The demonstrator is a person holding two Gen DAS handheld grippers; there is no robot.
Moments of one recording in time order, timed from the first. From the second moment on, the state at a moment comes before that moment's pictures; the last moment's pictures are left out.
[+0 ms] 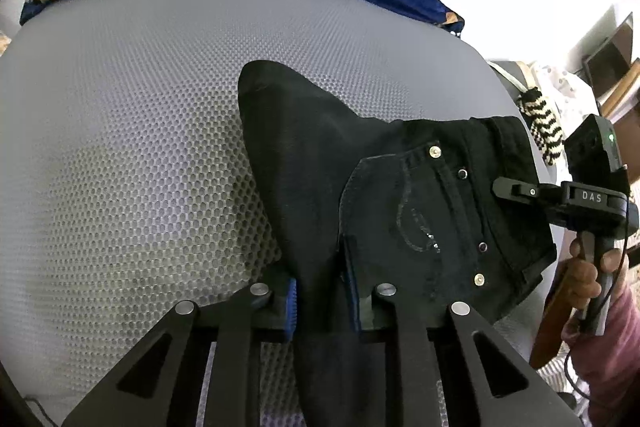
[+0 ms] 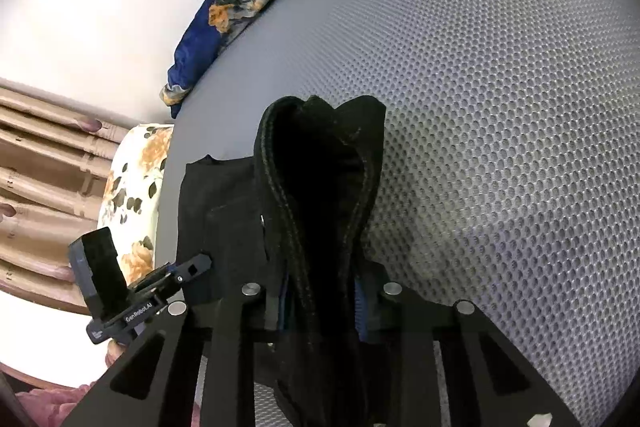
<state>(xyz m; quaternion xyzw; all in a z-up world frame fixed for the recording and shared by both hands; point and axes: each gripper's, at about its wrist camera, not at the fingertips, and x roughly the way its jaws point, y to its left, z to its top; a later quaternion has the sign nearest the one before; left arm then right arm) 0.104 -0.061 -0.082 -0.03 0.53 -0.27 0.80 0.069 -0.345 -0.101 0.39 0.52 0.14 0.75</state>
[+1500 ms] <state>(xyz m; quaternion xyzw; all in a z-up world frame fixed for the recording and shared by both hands) 0.200 0.014 -0.038 -0.05 0.47 -0.23 0.85 0.201 -0.288 -0.067 0.38 0.49 0.19 0.76</state>
